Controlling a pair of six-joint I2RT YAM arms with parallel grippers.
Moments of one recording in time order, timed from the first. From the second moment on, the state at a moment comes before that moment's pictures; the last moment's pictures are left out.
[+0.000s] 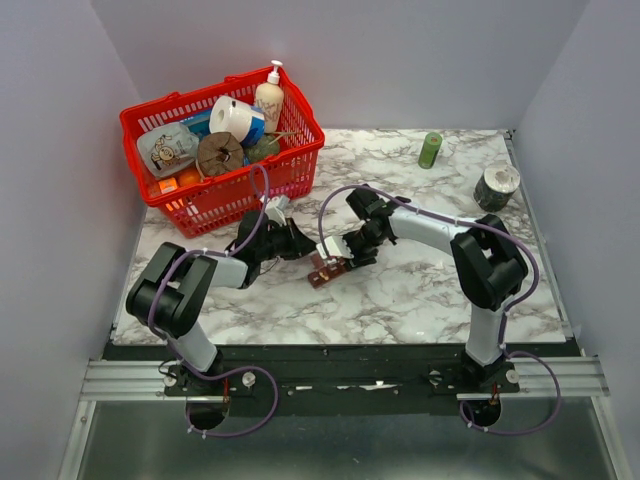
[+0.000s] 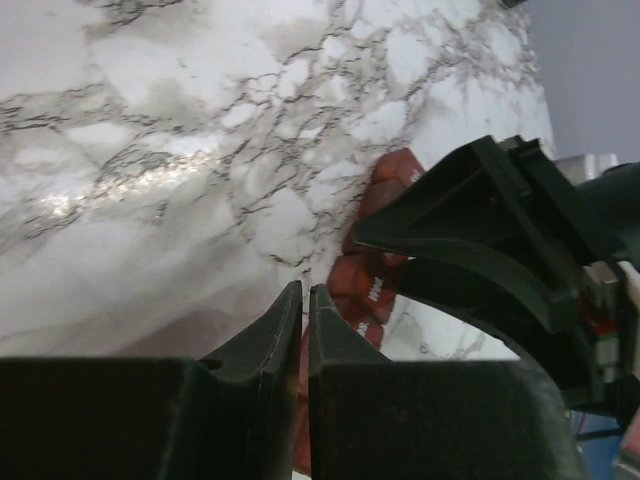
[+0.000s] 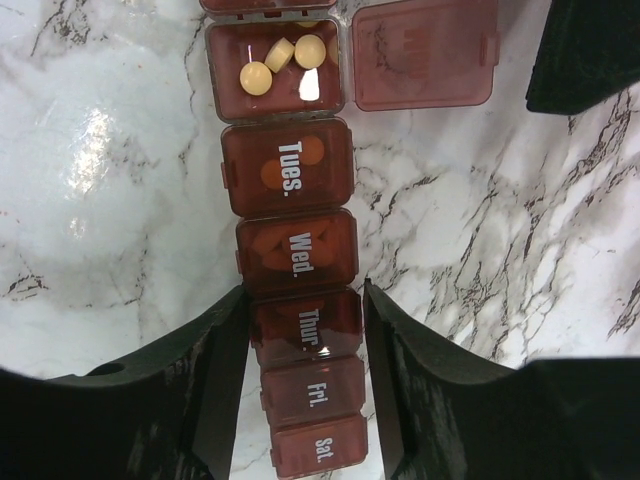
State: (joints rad) left arm -0.39 1.65 0.56 0.68 0.49 -0.67; right arm 0.63 1.92 1.30 -0.66 -0.48 -1.41
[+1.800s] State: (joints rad) left arm -0.41 1.62 0.55 0.62 0.49 -0.63; right arm 0.65 1.92 1.30 -0.62 -0.46 -1.37
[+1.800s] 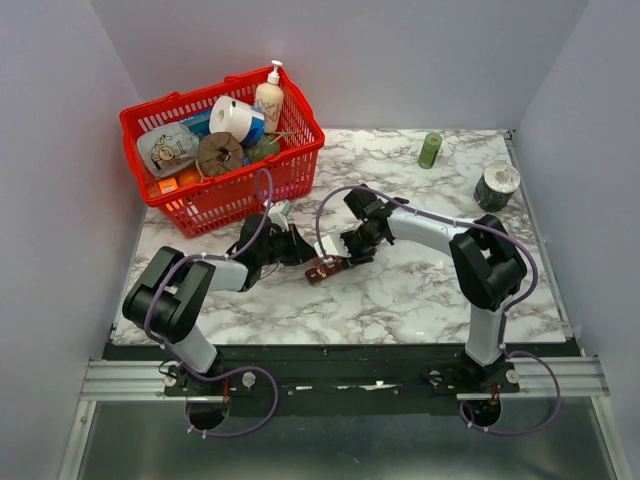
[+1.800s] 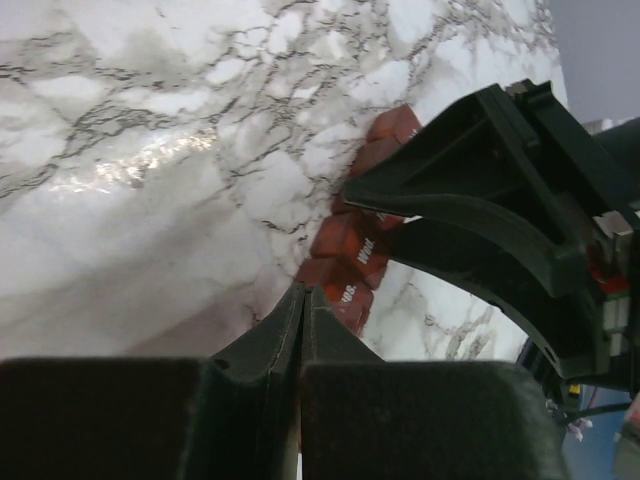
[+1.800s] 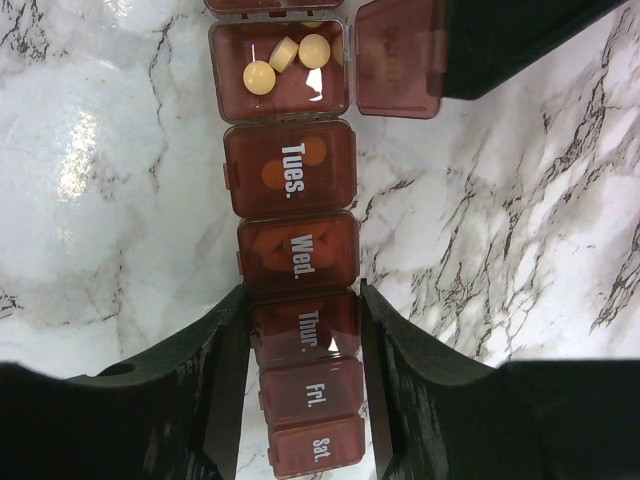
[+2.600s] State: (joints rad) left arm -0.55 1.60 0.68 0.24 0.41 -0.50; right arm 0.66 1.94 1.32 -0.62 -0.44 -1.35
